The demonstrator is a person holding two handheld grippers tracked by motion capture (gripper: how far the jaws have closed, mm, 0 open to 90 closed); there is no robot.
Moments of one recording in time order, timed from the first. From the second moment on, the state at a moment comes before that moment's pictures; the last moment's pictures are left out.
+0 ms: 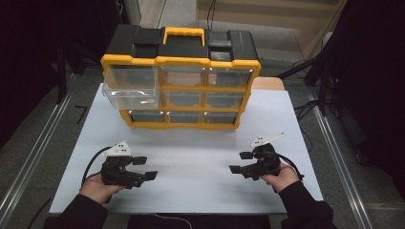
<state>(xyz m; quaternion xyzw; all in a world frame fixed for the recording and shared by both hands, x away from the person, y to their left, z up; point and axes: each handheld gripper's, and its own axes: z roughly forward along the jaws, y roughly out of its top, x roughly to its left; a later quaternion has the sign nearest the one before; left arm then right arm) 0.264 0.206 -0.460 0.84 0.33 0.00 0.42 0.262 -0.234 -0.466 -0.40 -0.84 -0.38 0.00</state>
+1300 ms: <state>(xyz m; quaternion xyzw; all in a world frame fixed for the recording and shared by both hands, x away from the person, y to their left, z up) 0.267 0.211 -0.460 0.84 0.34 0.00 0.42 0.227 -0.292 -0.478 -0.45 -0.80 -0.39 -0.03</state>
